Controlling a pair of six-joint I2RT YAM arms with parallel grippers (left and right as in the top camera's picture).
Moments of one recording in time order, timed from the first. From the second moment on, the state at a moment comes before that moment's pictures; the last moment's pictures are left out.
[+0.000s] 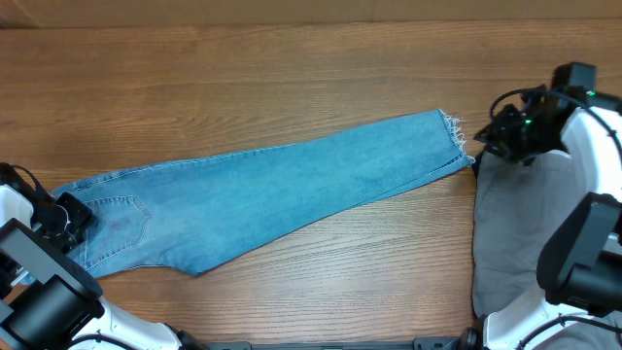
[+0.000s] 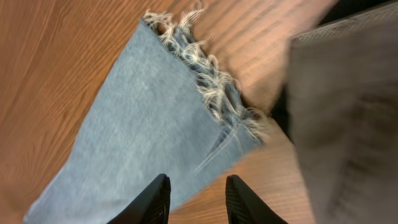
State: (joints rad) left arm 0.79 1.90 1.23 -0.84 0.08 -0.17; right arm -0.29 1.87 1.45 -0.95 -0.43 0.33
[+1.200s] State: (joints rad) left arm 0.79 1.90 1.23 -0.86 0.08 -0.17; right arm -0.22 1.96 1.25 -0.61 -0.43 0.62
